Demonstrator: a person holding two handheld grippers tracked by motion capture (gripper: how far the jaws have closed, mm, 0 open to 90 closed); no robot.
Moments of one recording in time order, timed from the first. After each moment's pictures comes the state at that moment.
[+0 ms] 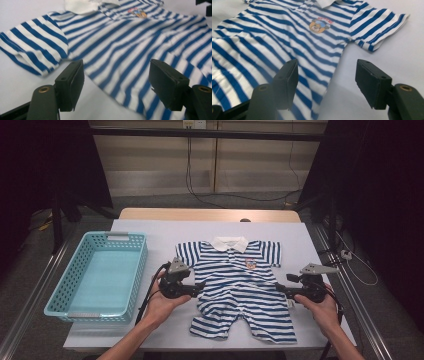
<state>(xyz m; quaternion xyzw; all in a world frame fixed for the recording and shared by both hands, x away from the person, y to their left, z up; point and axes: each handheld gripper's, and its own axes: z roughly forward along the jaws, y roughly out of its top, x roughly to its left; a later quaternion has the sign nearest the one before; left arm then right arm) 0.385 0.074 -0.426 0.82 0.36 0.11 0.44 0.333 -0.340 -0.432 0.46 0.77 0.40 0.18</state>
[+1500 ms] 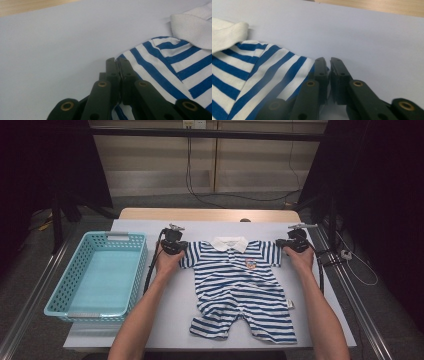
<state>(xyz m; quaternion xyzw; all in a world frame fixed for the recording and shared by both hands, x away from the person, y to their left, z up) 0.534 0.080 -0.458 0.79 0.46 0.17 0.36 0.511 -0.369 -0.464 0.56 0.72 0.35 0.21</state>
